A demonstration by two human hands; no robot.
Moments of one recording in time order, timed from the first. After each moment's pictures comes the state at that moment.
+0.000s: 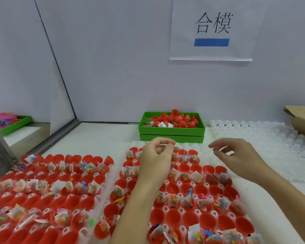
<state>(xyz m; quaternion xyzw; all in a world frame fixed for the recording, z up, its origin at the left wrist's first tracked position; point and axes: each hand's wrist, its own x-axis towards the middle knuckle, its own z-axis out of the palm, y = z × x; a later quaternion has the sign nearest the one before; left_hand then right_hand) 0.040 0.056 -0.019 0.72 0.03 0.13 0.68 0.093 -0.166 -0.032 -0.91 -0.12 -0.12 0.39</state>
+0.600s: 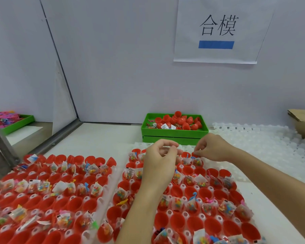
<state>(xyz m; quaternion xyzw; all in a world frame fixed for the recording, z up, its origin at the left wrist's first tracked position) 0.039 0.057 -0.019 0.73 0.03 0.14 0.67 0.161 -0.118 -0.027 -0.97 -0.13 0.02 0.23</state>
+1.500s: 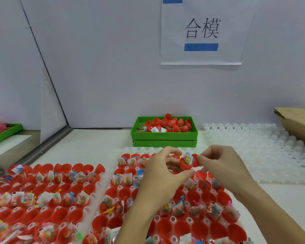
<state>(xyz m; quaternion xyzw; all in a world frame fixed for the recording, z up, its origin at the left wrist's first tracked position) 0.029 0.041 -0.024 0.81 -0.10 0.10 0.57 0.053 -0.122 -0.010 -0.85 0.01 -0.10 0.52</state>
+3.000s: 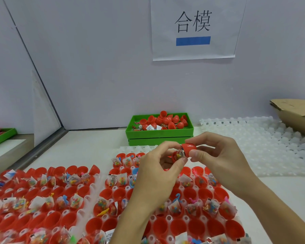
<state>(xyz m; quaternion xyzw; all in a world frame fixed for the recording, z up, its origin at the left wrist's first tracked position) 0.027 0.036 -0.022 0.79 -0.17 0.16 0.57 0.045 -0.130 -0.007 -0.74 -0.18 -0.12 0.64</state>
